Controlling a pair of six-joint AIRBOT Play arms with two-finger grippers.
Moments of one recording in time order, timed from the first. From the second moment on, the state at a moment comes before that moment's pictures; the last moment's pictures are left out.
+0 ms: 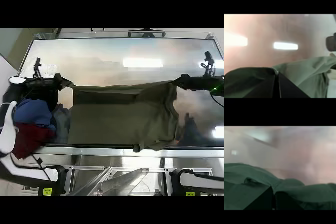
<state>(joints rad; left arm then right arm) 0.26 -1.62 1.31 0.52 -1.09 -1.06 -0.29 -1.50 1.29 -0.64 1.08 1.02</state>
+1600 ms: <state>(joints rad) 0.22 -1.56 1.17 1.16 -1.41 -1.36 -0.50 -1.16 0.97 -1.10 1.33 1.37</state>
